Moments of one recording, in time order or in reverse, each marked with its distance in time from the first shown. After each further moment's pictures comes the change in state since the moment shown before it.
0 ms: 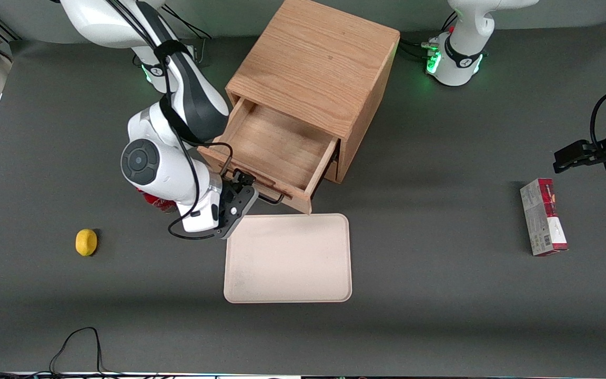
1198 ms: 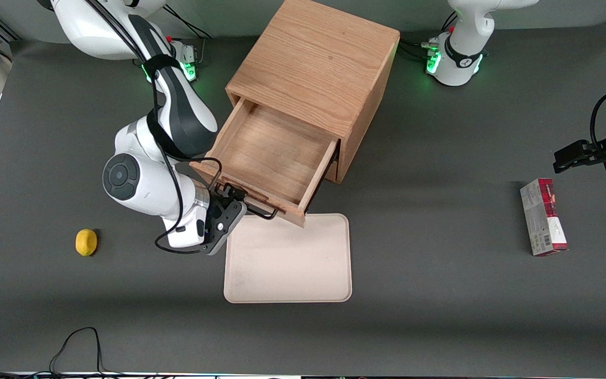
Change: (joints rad) arm -0.045 0.053 0.000 0.072 0.017 0.021 -0.022
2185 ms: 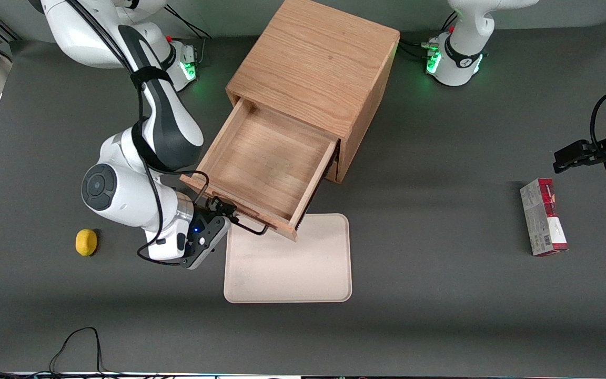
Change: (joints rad) arm -0.047 0.025 0.000 0.031 0.015 0.028 -0.001
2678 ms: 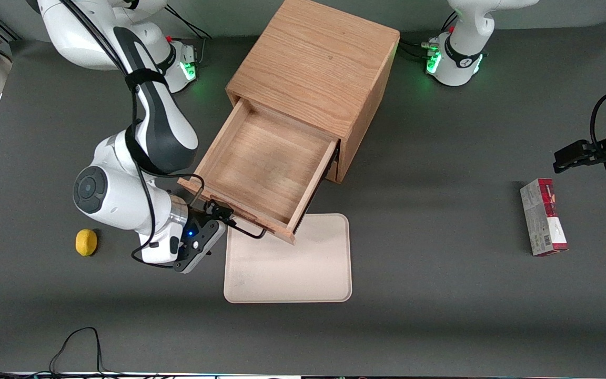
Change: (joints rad) arm -0.020 0.007 0.000 0.016 0.019 -0.001 -0.004
